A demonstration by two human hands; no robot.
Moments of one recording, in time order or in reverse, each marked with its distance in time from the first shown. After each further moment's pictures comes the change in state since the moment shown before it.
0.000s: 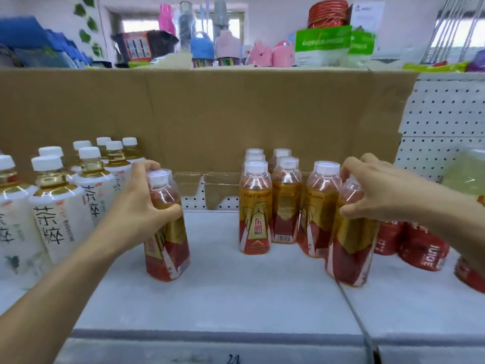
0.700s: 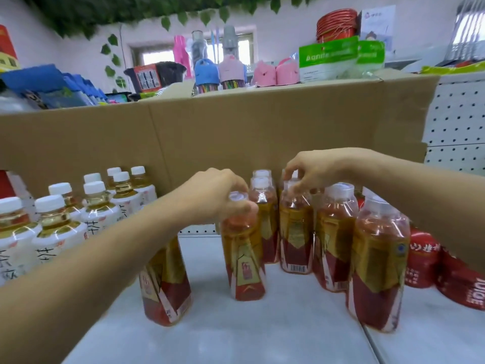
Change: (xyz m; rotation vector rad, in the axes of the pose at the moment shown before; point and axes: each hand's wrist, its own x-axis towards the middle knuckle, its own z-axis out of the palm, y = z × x) left_hand 0.057 0.121 0.031 0.652 -0.395 0.366; right_hand 0.136 -0.039 -0.015 0.114 -0.210 -0.304
